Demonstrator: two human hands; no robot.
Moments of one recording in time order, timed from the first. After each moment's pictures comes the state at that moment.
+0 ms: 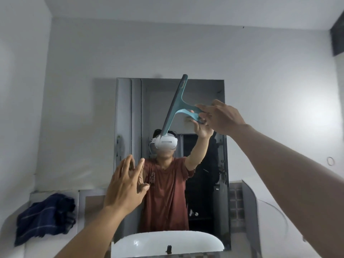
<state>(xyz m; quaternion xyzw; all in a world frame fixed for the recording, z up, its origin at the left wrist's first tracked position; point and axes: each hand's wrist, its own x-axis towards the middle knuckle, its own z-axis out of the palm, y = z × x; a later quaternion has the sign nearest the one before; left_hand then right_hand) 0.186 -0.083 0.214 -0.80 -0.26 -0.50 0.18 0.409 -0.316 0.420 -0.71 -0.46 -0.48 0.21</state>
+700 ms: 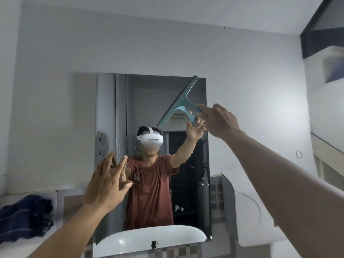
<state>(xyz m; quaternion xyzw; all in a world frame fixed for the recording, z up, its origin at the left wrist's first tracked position) 0.184 -0.082 0.216 -0.82 -0.24 -0.49 0.17 0.418 -0.353 0.395 -0.76 -0.39 -0.44 0.28</state>
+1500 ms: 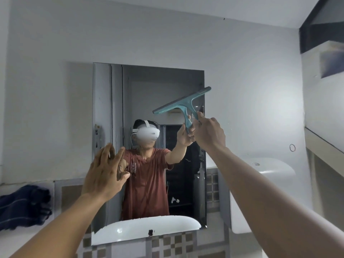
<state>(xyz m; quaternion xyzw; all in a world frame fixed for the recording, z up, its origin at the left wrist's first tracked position) 0.182 -0.085 0.218 -0.83 -0.25 -0.47 0.16 0.389 -0.328 0.336 -0.76 -0.33 -0.36 0.42</state>
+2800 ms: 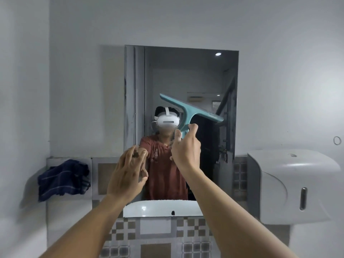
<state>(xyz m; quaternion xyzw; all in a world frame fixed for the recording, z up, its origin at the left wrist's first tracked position) 0.156 -0.080 0.159 -0.85 -0.25 -0.45 0.15 0.281 -0.213 0.248 -0.65 -0.36 -0.19 0.64</state>
